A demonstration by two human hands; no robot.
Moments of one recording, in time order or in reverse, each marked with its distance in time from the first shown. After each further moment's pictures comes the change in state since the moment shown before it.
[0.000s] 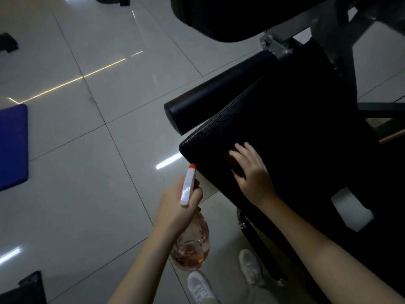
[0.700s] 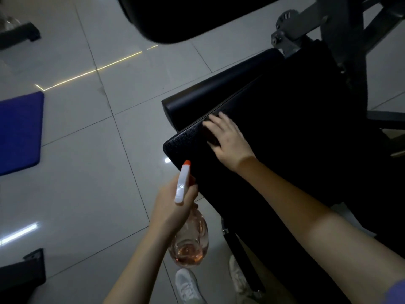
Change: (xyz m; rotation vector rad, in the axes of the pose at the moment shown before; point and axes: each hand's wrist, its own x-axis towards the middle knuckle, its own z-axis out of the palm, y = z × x) left_hand 0.004 0.035 0.042 -0.032 0.068 -0.005; right_hand 0.092 0.008 -0.017 0.009 -0.154 -0.215
